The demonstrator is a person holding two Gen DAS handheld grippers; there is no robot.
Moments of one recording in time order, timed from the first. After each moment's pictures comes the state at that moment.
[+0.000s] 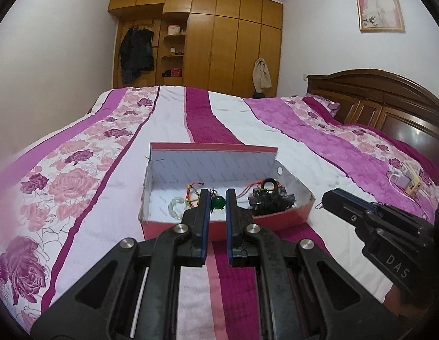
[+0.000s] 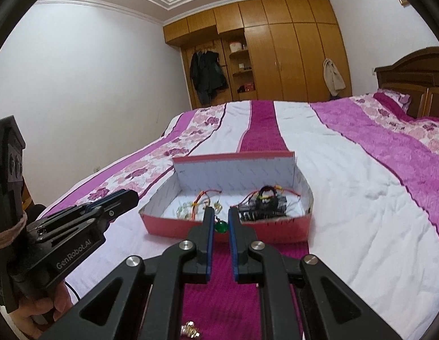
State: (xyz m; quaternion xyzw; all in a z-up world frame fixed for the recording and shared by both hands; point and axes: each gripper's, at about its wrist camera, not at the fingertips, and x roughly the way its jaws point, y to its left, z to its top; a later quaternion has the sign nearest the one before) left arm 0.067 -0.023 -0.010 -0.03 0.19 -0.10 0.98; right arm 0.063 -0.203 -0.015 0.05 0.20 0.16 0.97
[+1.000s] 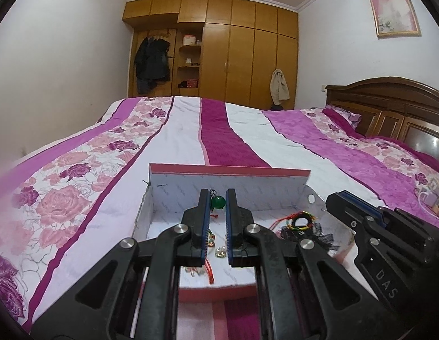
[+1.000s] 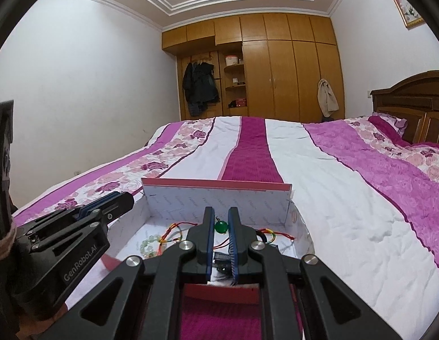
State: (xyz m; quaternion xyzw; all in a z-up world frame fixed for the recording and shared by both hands) left arm 0.138 -0.037 -0.022 -0.03 0.16 -0.05 0.99; right arm 0.140 -0.188 -0.022 0.01 0.16 0.13 0.98
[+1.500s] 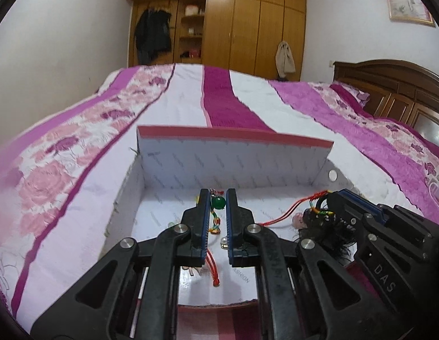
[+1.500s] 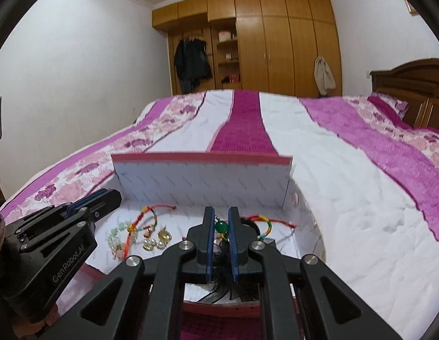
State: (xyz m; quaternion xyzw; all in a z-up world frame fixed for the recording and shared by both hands) left arm 0.182 -0.039 -0.052 -0.03 0.25 -0.05 0.97; right arm 0.195 -0.193 -0.054 0.01 0.24 0.12 0.96
